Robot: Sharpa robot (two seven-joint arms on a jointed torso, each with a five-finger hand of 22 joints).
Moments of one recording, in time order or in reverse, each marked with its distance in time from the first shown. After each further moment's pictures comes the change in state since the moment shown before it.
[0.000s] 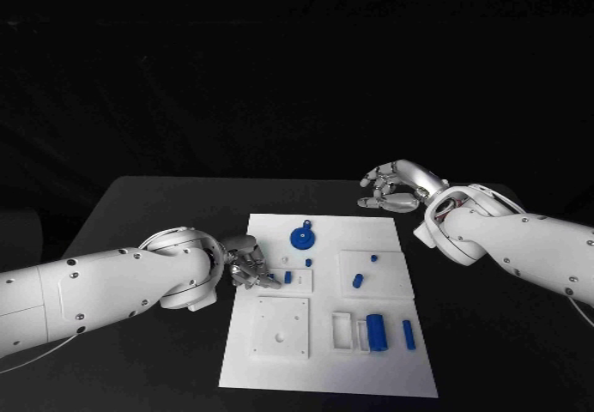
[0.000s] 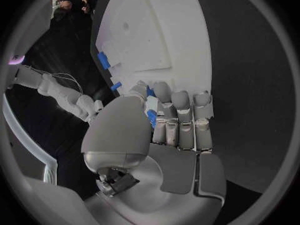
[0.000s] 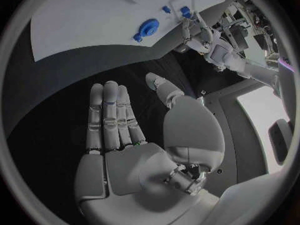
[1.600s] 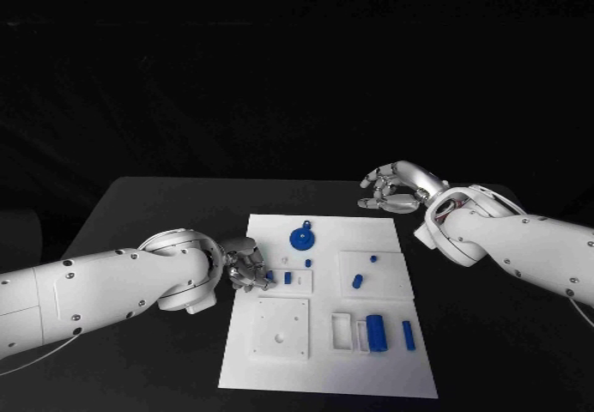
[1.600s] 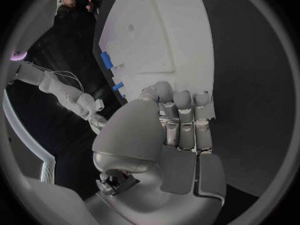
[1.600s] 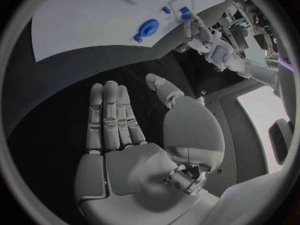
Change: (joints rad) left arm 0.001 -0.011 0.002 0.015 0.032 0.013 -0.003; left_hand 0.231 0.167 -0.113 -0.011 0.411 -0.017 0.016 -0.023 0.000 -0.004 0.011 0.000 0.016 -0.011 0.010 0.000 0.009 0.000 -0.015 0.003 0.000 -0.001; right arm -0.001 -0.003 0.000 0.002 0.001 0.002 0.000; right_hand -0.004 0.004 -0.003 0.008 0.013 -0.001 0.001 0.000 0.000 0.000 0.000 0.008 -0.008 0.003 0.003 -0.004 0.002 0.015 0.000 0.000 -0.004 0.004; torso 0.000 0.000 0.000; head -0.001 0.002
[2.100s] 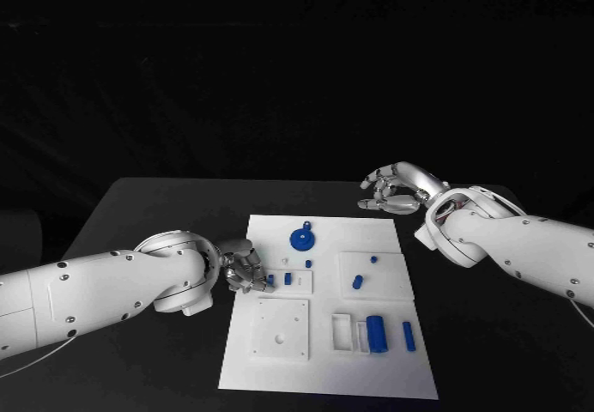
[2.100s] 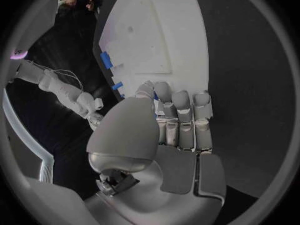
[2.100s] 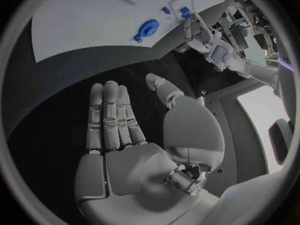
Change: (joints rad) left arm -0.001 -0.017 0.000 0.007 0.008 0.001 -0.003; left_hand -0.108 -0.161 -0.009 0.009 -0.191 -0.004 -0.004 0.000 0.000 0.000 0.000 0.000 0.002 0.001 -0.004 -0.005 -0.003 0.000 0.020 -0.005 -0.010 0.000; right arm -0.001 -0.001 0.000 0.001 0.001 0.000 0.000; right_hand 0.000 0.000 0.000 0.000 0.005 0.001 -0.001 0.000 0.000 -0.004 0.004 0.000 -0.001 0.000 0.000 0.000 0.000 0.000 0.000 0.000 0.000 0.001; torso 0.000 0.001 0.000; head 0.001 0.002
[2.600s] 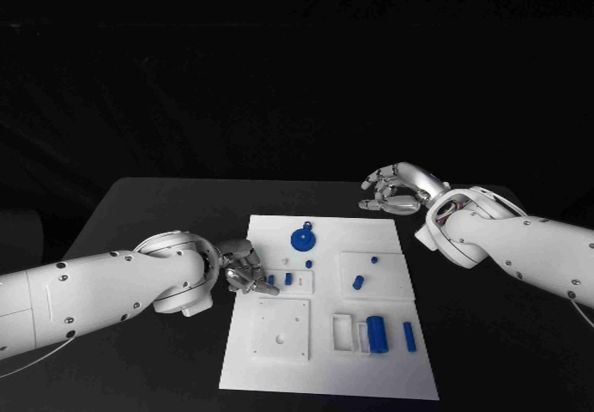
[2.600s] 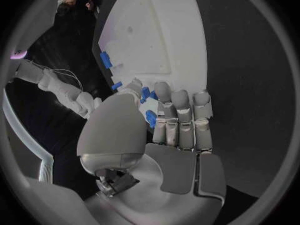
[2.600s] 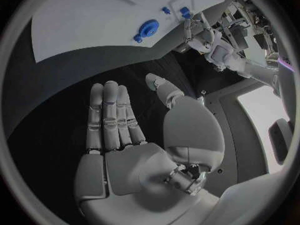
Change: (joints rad) left arm 0.000 -0.006 0.000 0.008 0.000 -0.008 -0.010; left_hand -0.159 -0.138 0.157 0.003 -0.225 -0.005 -0.004 -0.006 0.007 -0.004 -0.004 -0.004 -0.001 0.007 -0.007 -0.006 -0.004 0.000 0.014 -0.004 -0.014 0.001; right arm 0.000 0.000 0.000 0.000 0.001 0.000 0.000; right_hand 0.000 0.000 0.000 0.000 0.006 -0.001 -0.002 0.000 0.000 0.000 0.000 0.000 -0.001 0.000 0.000 0.000 0.000 0.000 -0.004 0.004 0.000 0.000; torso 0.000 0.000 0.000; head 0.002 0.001
